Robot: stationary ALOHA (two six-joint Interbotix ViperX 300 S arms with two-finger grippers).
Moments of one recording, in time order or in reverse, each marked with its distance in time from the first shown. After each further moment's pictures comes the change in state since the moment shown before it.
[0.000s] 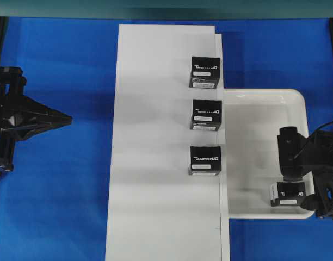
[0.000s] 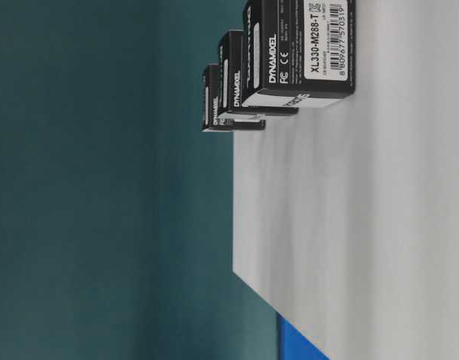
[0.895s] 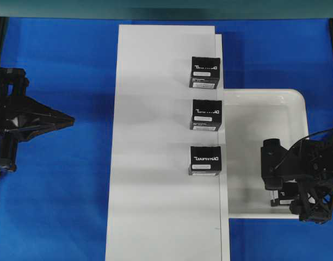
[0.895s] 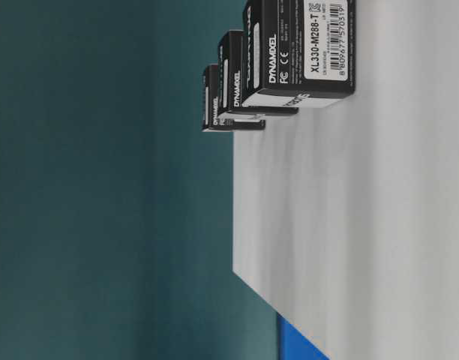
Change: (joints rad) left arm 0.000 0.018 -0.002 0.000 0.000 0.000; right arm 0.028 0.173 0.063 -0.008 -0.169 0.000
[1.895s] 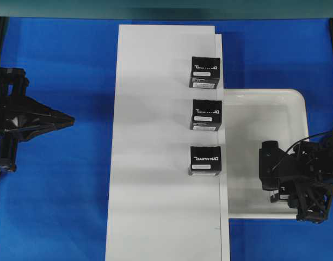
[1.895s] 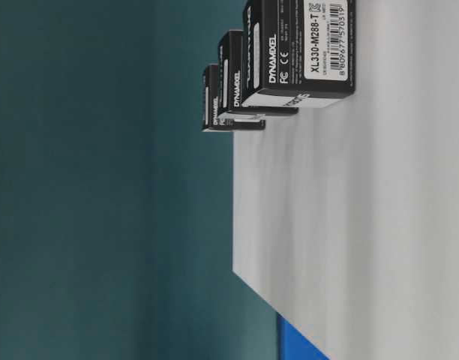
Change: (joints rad) left arm 0.000 -0.002 0.000 0.002 0.000 0.000; right arm 0.002 0.044 0.037 0.011 -0.066 0.000
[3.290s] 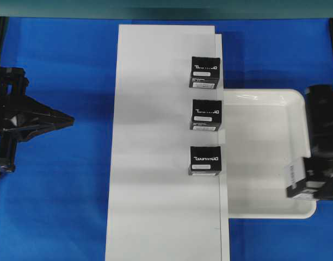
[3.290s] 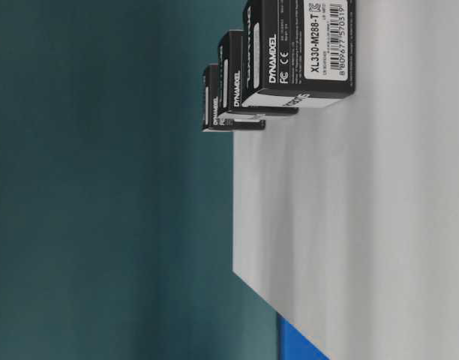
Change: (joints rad) left arm -0.006 0.000 -0.011 0.000 0.000 -0.017; right arm -0.043 -0.212 -0.630 -0.008 0.630 0.092
